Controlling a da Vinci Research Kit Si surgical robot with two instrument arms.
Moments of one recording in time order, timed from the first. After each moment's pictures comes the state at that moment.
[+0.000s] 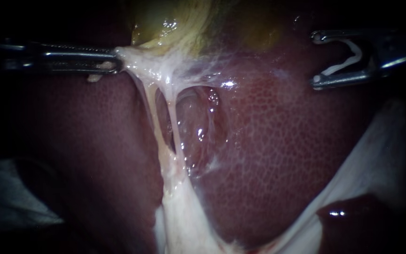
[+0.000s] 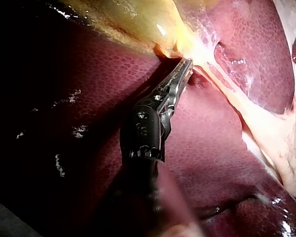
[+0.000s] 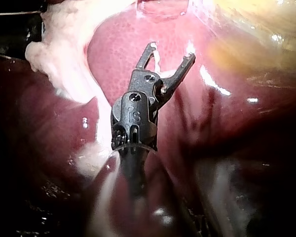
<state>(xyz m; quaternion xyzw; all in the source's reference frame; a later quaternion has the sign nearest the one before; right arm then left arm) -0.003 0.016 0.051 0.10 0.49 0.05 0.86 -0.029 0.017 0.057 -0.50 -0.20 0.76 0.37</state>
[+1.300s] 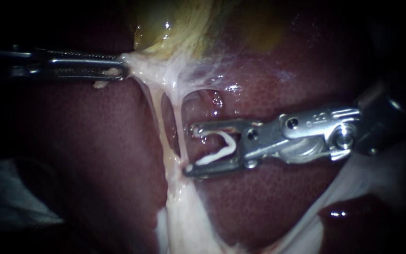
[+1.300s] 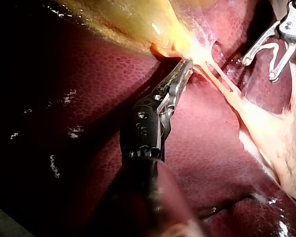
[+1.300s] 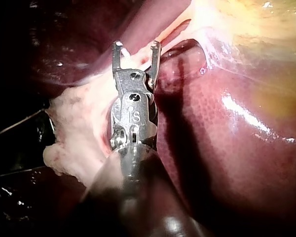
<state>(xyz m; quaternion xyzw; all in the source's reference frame) 0.017 0.003 0.057 0.26 0.48 0.13 0.83 -0.030 0.017 0.057 -0.50 -0.21 0.76 0.37</state>
